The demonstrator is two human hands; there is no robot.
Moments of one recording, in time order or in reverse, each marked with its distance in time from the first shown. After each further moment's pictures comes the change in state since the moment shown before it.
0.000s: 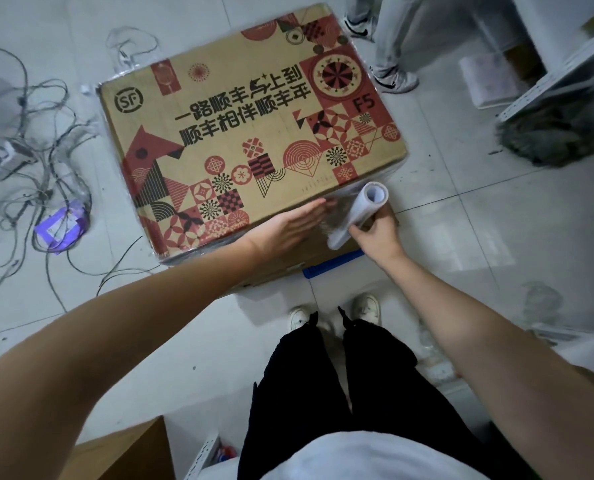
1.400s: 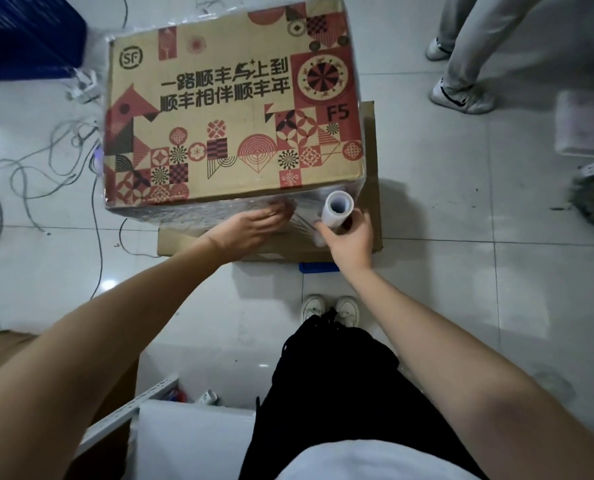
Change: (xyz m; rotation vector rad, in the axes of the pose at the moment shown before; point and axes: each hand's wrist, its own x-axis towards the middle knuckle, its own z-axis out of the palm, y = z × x) left_hand 0.042 0.011 -0.046 -0.279 -0.183 -0.103; right_hand 0.036 0.017 -0.043 0.104 -0.180 -0.088
